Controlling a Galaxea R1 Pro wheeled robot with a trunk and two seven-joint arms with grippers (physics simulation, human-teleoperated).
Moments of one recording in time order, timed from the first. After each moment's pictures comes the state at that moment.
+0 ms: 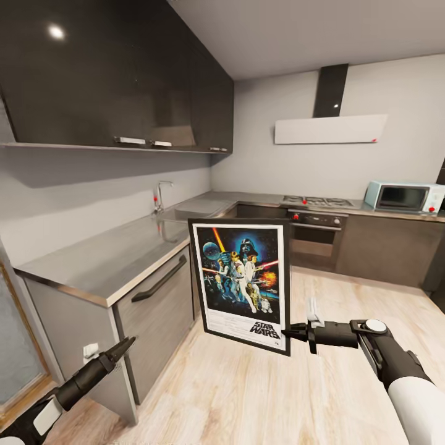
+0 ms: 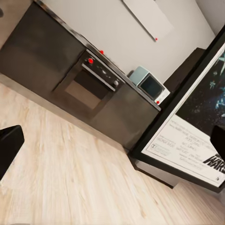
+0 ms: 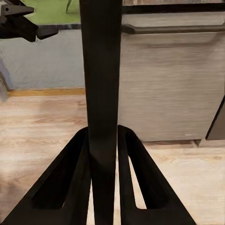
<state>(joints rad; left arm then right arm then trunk) -0.54 0.29 0.28 -0.28 0.53 -0.05 -1.29 -0.67 -0.24 -0.16 -0.71 0.18 -0.10 1.45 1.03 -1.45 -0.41</state>
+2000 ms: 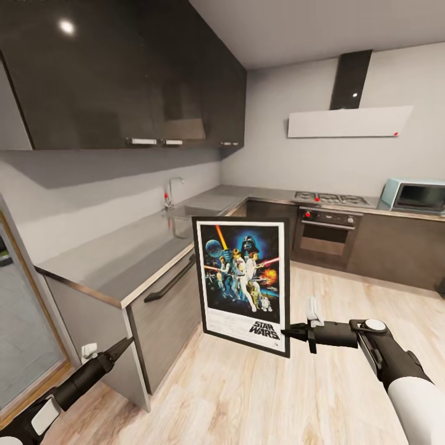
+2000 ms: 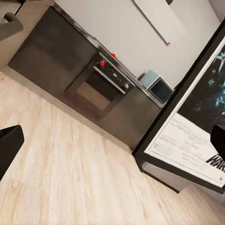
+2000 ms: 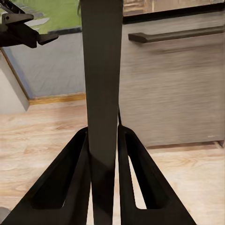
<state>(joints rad) -0.54 0.30 0.28 -0.28 0.53 -0.04 -1.29 -0.67 -0.24 -0.16 -0.71 0.17 -0.03 1.45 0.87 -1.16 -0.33</state>
